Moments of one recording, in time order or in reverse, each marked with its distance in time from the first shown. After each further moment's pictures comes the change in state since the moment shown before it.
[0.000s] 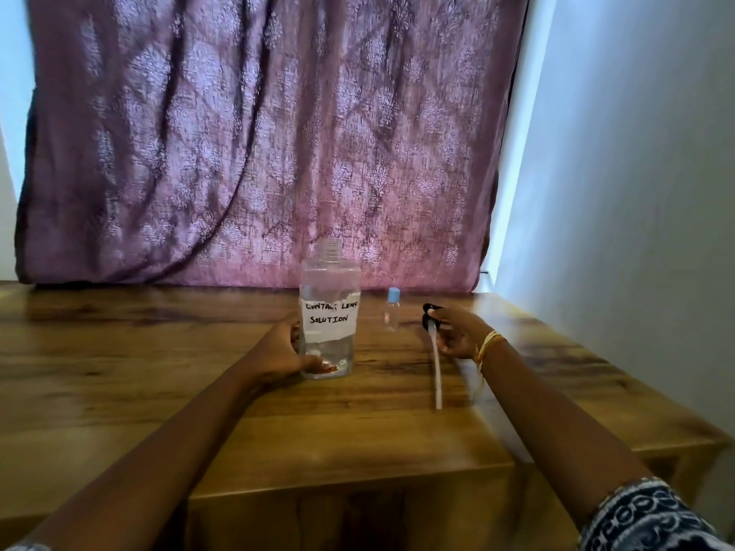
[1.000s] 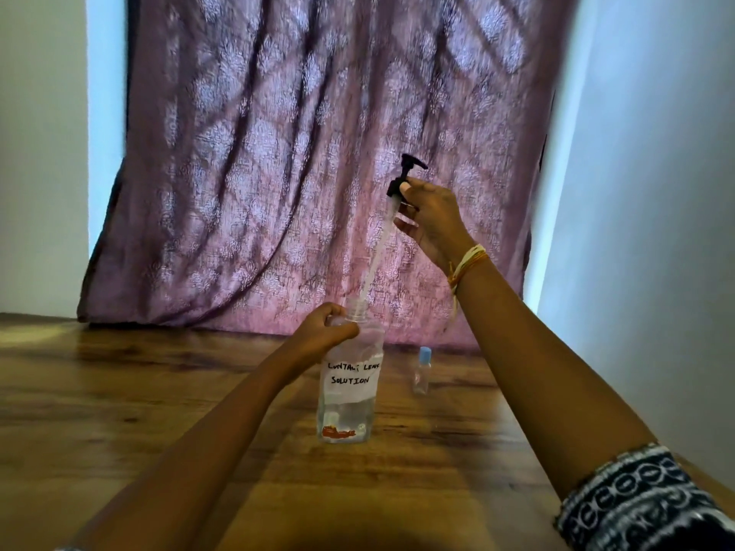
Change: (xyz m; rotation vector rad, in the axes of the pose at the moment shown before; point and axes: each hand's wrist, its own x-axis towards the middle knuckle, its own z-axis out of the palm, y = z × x) left_hand 0.022 0.090 -0.029 -0.089 0.131 0.149; right_hand -0.130 -0.180 0.146 0.141 -0.381 -0.895
